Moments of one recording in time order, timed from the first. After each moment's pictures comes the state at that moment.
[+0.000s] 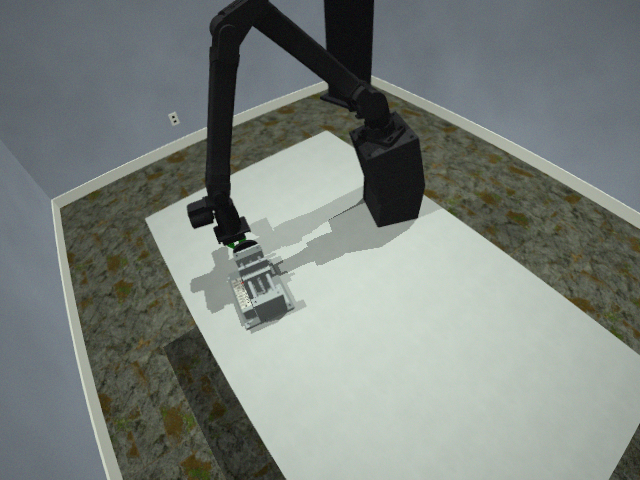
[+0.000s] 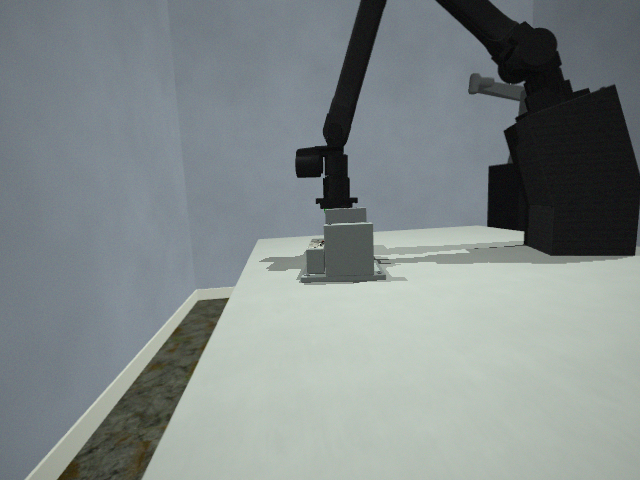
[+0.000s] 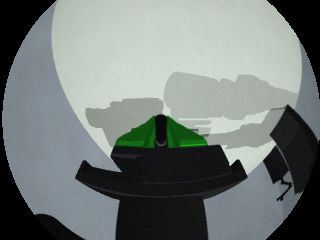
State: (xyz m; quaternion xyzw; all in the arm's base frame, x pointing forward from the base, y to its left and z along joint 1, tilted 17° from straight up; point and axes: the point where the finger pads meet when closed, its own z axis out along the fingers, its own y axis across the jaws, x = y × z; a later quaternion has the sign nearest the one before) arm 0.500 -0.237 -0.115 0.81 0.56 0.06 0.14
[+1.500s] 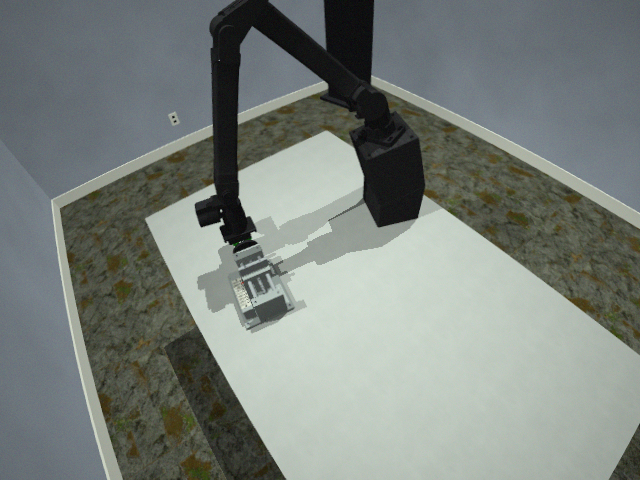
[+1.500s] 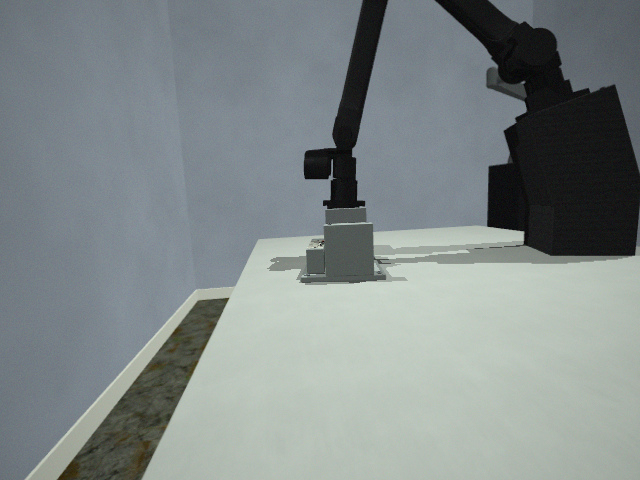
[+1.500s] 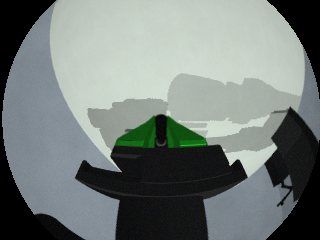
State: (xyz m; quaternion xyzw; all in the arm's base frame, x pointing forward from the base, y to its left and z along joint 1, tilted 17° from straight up) arm 0.488 -0.233 -0.126 0.81 0.56 0.07 0.16
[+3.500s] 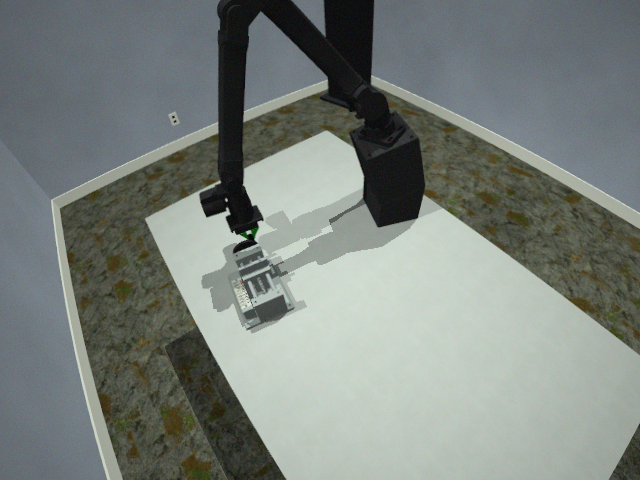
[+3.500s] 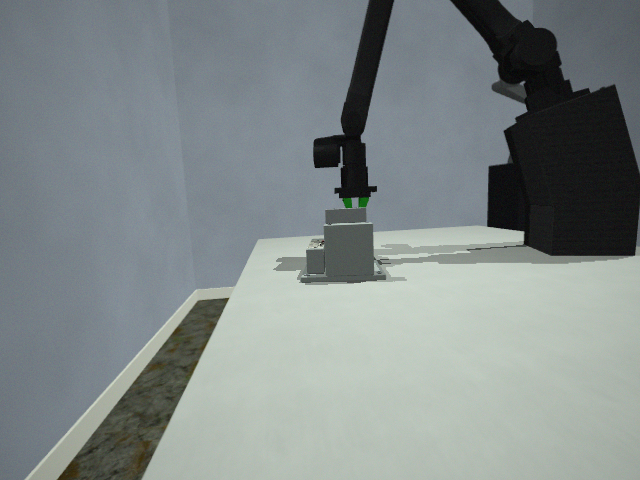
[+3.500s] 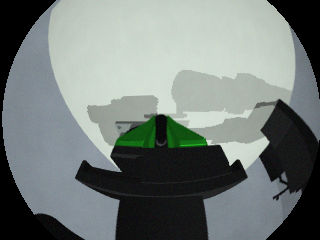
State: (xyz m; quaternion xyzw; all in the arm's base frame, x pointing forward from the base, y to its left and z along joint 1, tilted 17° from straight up) arm 0.451 -0.217 -0.105 0.81 0.56 0.06 0.14
